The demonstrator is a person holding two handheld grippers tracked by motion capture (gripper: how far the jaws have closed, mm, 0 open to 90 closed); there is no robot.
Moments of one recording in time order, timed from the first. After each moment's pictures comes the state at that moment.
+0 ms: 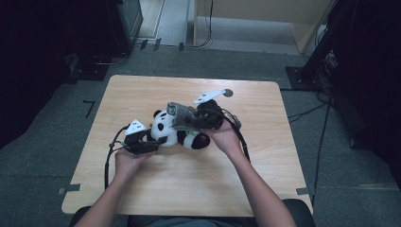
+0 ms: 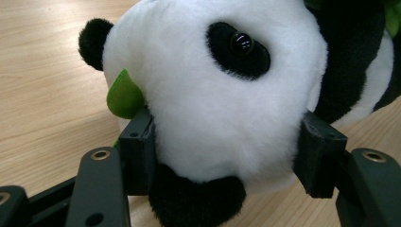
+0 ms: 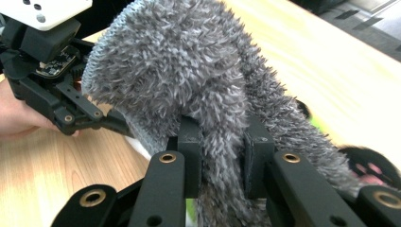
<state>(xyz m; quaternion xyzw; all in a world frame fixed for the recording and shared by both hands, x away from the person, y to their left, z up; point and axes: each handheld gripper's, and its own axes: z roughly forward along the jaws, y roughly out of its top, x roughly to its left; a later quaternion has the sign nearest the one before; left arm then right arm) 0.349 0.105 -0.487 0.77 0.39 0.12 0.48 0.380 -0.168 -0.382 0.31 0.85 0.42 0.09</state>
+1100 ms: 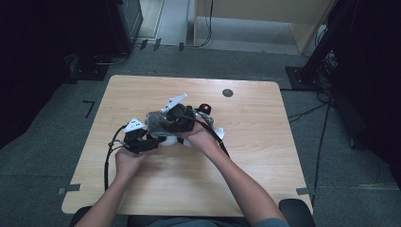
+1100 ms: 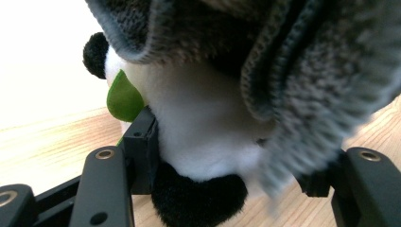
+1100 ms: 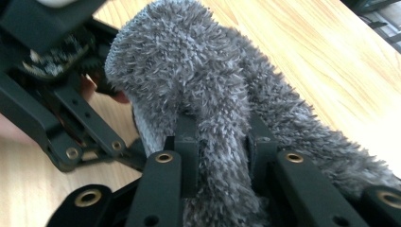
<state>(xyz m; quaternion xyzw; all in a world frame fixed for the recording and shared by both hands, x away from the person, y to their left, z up) 0.351 0.106 -0.483 0.77 0.42 0.10 0.48 0.385 -0.089 -0.399 0.23 0.90 0.36 0.11</state>
